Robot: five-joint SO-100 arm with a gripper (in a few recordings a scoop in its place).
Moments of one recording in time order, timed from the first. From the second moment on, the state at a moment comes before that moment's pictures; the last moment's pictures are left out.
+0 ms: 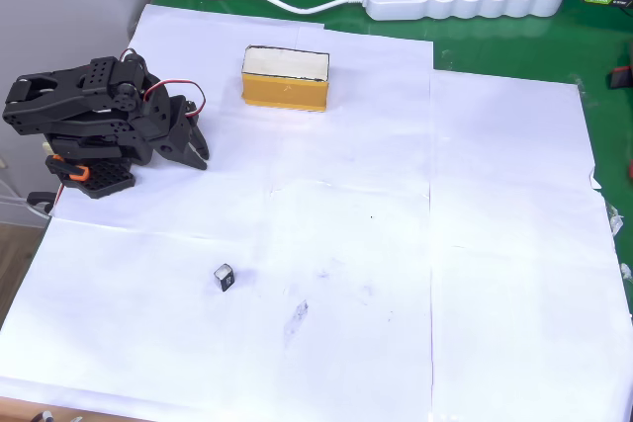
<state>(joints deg) -2.0 -10.3 4.8 80.5 -82.3</state>
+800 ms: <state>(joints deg) 0.2 2.5 10.3 76.6 -82.4</state>
